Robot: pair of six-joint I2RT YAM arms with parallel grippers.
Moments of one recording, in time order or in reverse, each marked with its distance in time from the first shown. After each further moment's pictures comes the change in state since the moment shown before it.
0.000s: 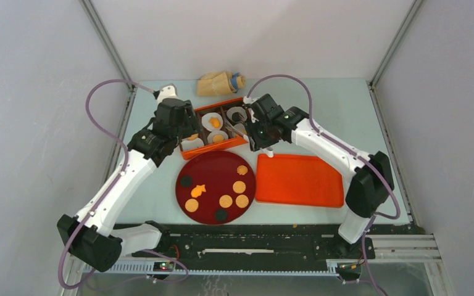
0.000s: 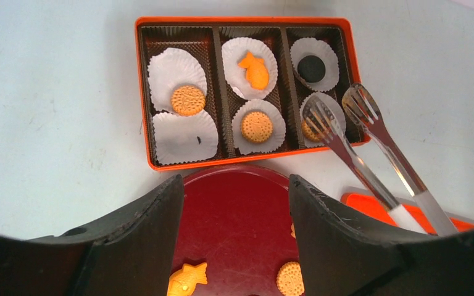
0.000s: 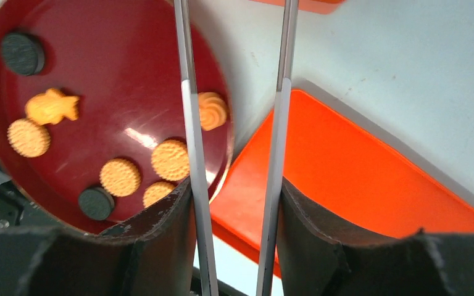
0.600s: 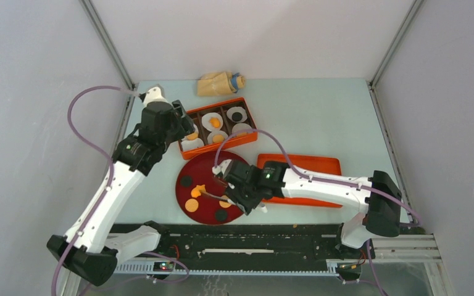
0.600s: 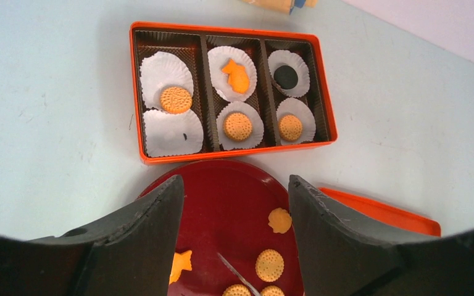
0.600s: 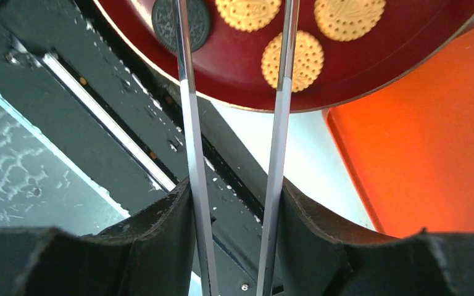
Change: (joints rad) left arm 0.023 -0.123 0.014 -0.056 0.043 -0.055; right arm 0.518 -0.177 -0.271 -0.046 0.055 0.042
